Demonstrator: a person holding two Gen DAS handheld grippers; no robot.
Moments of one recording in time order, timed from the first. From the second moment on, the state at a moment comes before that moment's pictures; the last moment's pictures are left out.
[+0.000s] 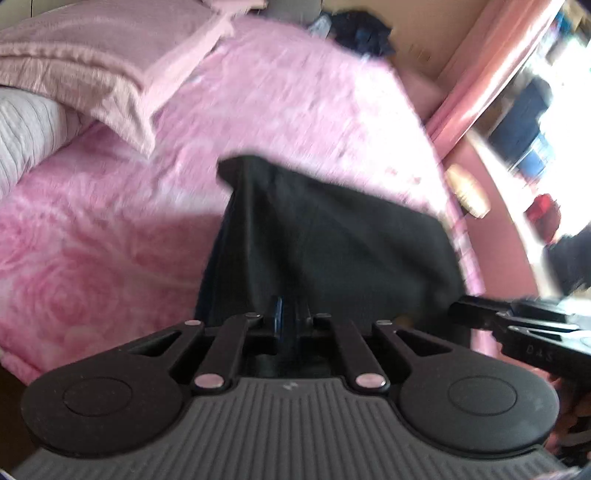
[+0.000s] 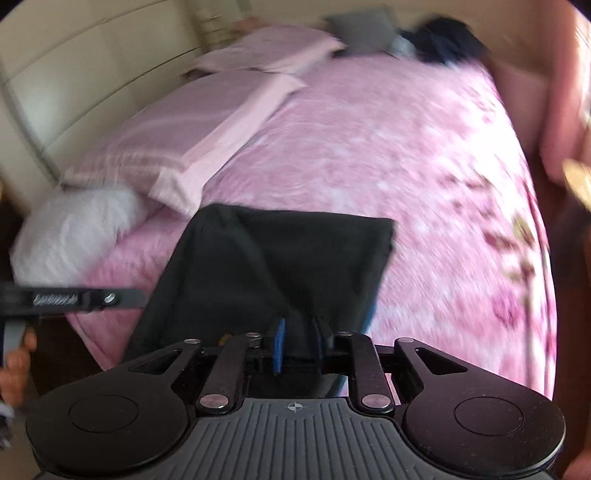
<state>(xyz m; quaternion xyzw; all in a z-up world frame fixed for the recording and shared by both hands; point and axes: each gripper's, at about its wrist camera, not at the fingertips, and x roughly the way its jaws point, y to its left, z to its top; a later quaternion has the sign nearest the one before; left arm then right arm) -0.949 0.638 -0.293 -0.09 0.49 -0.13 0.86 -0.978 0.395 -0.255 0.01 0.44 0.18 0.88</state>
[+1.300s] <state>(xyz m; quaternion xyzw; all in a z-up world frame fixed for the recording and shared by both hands) -0.830 0.645 -0.303 -0.03 0.44 -0.19 0.88 -0.889 0.376 -0.290 0.02 0.46 0.11 0.88</state>
